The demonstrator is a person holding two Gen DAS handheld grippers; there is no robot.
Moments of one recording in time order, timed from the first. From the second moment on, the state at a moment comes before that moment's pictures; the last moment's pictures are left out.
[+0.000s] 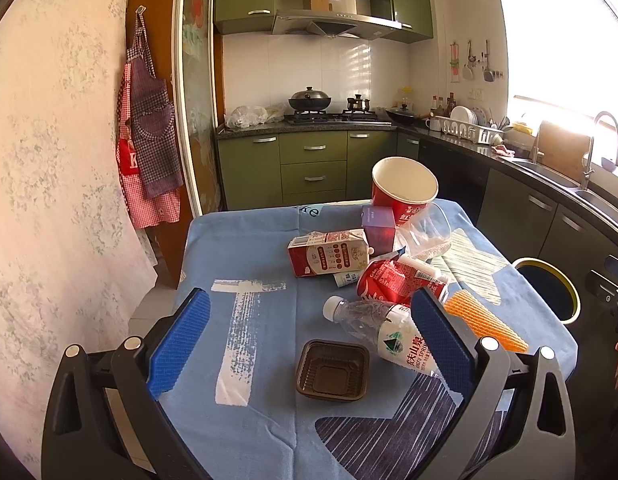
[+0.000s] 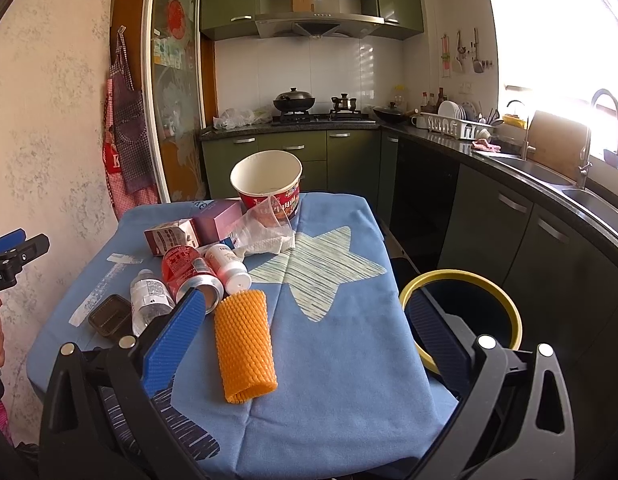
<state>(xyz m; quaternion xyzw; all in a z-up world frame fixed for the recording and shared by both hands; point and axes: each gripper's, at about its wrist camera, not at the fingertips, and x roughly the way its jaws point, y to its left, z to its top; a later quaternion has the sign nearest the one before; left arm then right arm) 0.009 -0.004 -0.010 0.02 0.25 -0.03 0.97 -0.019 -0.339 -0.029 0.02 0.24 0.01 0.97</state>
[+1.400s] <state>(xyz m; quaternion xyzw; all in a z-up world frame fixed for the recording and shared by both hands) 0.147 0.002 -0.012 0.04 0.26 -0.01 0.96 0.104 -0.366 -0.028 0.06 0.34 0.06 0.94</state>
